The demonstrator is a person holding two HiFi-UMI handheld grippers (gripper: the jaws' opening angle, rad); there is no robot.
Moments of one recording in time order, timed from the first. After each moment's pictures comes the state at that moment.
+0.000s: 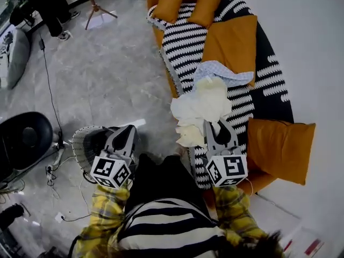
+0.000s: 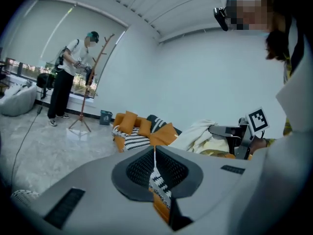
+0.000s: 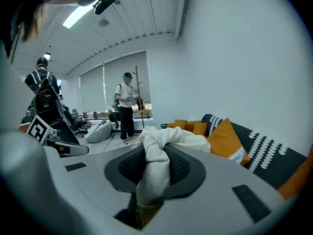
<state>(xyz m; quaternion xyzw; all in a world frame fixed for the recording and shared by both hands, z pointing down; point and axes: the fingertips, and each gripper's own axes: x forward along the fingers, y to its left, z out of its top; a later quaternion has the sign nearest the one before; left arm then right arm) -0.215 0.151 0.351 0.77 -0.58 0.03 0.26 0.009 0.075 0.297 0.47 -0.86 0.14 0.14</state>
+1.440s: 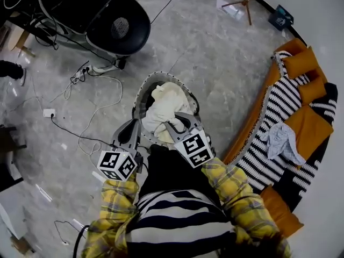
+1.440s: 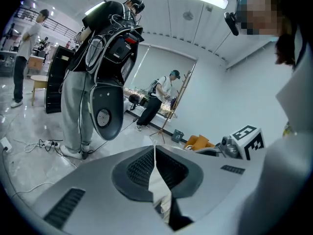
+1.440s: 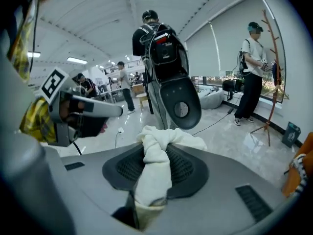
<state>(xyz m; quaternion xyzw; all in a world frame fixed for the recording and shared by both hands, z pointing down) -0.445 0.476 0.375 0.42 -0.86 -0.09 0.28 -0.401 0.386 0.419 -0.17 -0.93 0.03 0.31</state>
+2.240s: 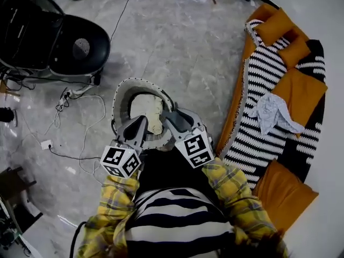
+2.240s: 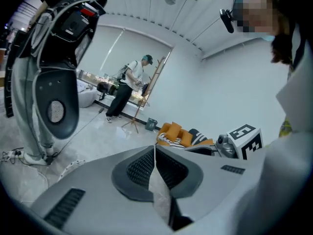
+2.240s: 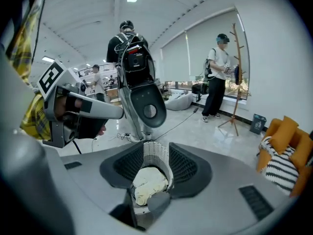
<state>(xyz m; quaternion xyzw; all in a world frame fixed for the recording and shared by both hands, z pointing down) -0.397 0.342 0.373 0.57 -0.76 -0.05 0.30 -0.343 0.281 0.410 -0.02 -0.95 0.06 0.30</state>
